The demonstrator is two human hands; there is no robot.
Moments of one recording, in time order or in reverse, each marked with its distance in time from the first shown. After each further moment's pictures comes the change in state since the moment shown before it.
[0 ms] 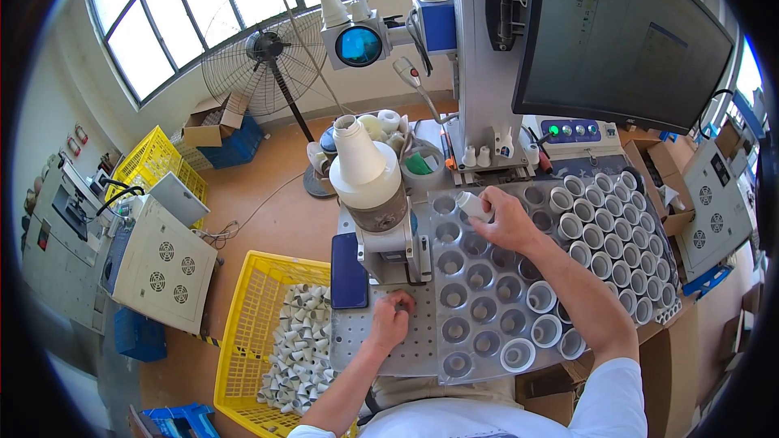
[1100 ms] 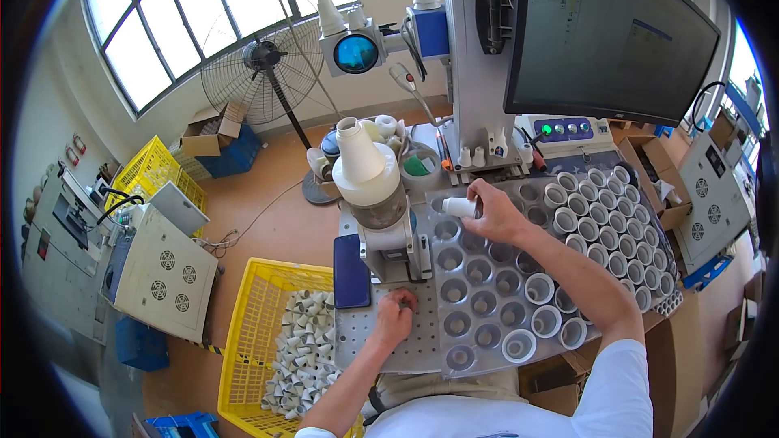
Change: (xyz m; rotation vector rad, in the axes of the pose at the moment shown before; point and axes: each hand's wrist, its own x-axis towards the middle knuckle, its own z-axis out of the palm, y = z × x) left_hand -0.002 -0.001 0.001 0.043 0.009 0.073; right_hand 0.007 -0.016 0.000 0.029 -0.082 0.047
